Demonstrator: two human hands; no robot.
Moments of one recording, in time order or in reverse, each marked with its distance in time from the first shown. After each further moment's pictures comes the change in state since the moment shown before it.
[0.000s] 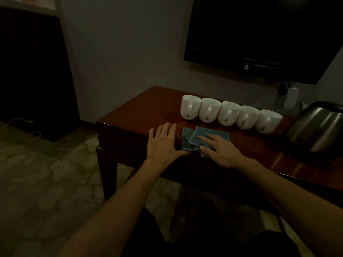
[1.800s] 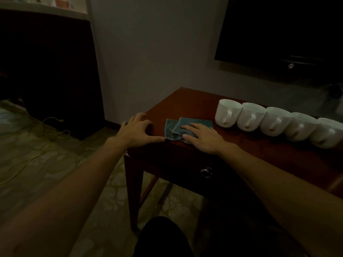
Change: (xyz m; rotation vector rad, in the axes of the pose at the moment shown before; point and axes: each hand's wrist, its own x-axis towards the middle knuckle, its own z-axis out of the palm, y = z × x) left_hand 0.049 -0.196 -0.054 0.001 -0.357 -0.155; right_hand 0.141 -0.128 0.009 0.033 -0.029 -0.191
